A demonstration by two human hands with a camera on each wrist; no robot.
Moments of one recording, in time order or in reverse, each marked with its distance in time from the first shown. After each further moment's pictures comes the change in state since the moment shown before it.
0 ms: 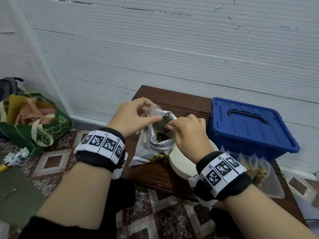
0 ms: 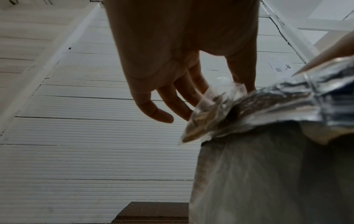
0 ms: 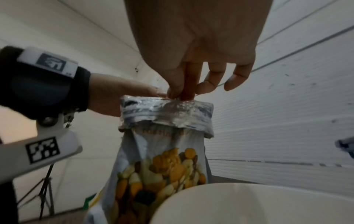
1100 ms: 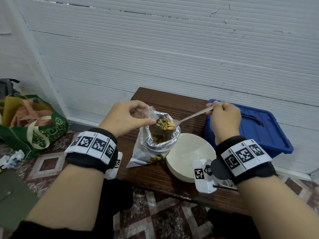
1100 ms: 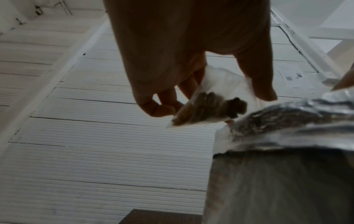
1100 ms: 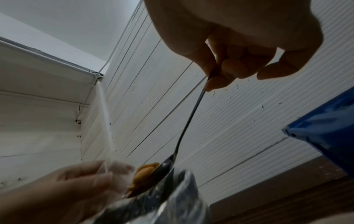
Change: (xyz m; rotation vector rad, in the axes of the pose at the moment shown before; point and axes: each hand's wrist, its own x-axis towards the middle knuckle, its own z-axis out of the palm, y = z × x) left_hand -0.005 0.006 -0.013 -0.045 -0.029 0.014; right_hand 0.026 0.043 -0.044 0.698 0.396 0.816
